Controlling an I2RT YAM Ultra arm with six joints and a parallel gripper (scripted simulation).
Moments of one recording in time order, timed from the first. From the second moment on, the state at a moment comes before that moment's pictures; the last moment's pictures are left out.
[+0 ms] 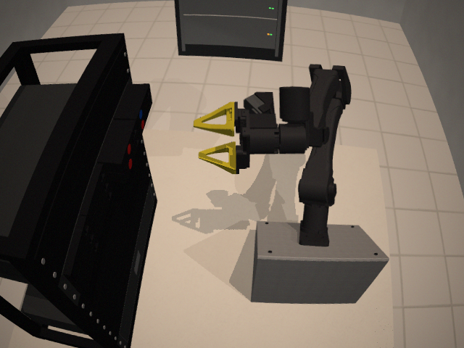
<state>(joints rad) 1.26 1.15 0.46 0.52 1.10 0.87</state>
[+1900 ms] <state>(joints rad) 1.21 1.43 0.48 0.89 1.14 0.81</state>
